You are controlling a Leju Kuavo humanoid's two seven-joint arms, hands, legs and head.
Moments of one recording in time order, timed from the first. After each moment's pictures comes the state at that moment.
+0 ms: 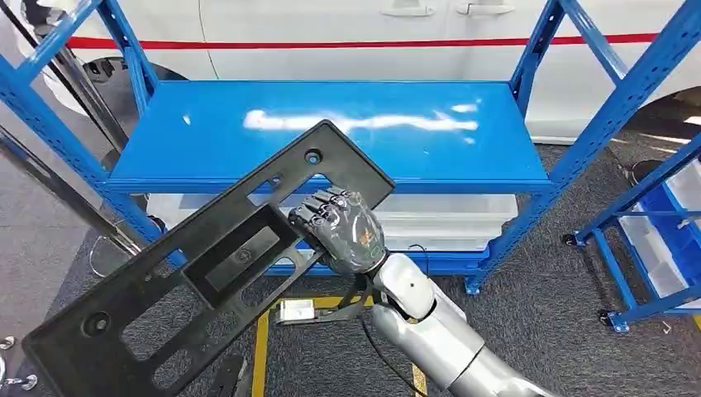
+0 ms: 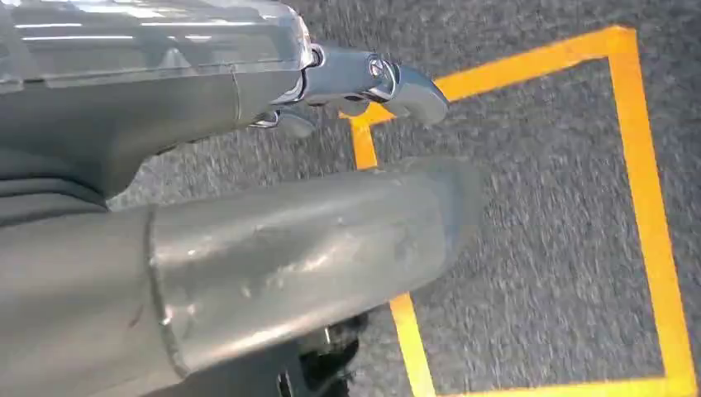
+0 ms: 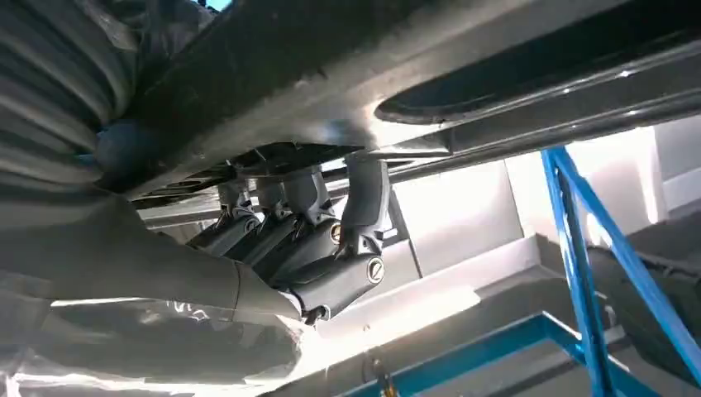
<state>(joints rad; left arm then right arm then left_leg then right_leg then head) -0.21 -0.24 0.80 -0.22 -0.95 0.09 -0.34 -0.56 0.11 0.74 -1.26 1.01 -0.67 -0.22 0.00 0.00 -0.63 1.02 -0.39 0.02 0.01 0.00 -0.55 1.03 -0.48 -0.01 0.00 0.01</state>
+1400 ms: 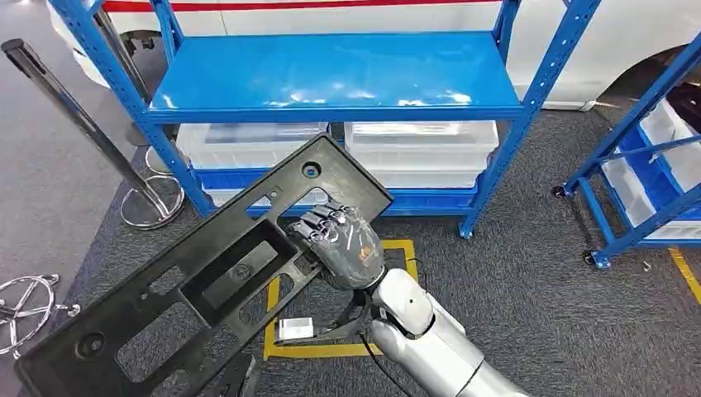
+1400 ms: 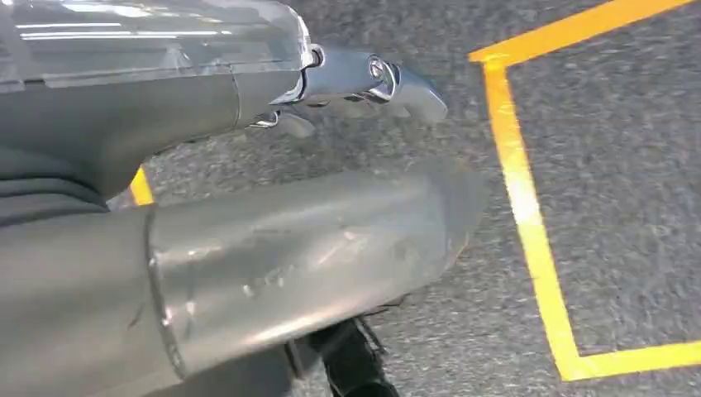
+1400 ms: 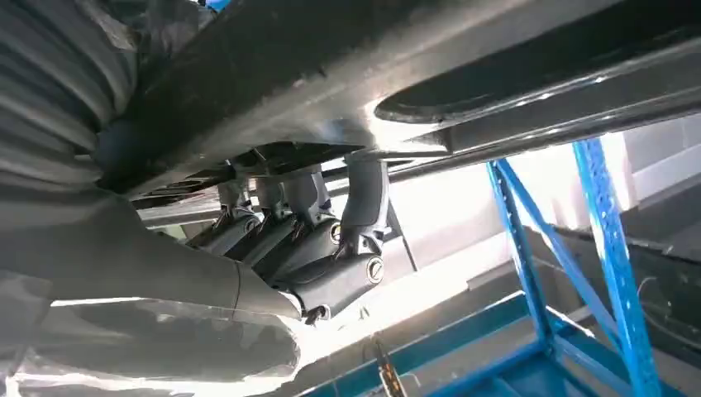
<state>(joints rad) -0.22 -0.24 0.77 -0.22 -0.96 0.07 -0.35 -0.49 0.10 0.74 -1.30 1.03 -0.69 -0.21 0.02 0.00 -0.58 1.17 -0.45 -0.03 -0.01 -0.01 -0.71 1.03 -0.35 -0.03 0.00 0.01</state>
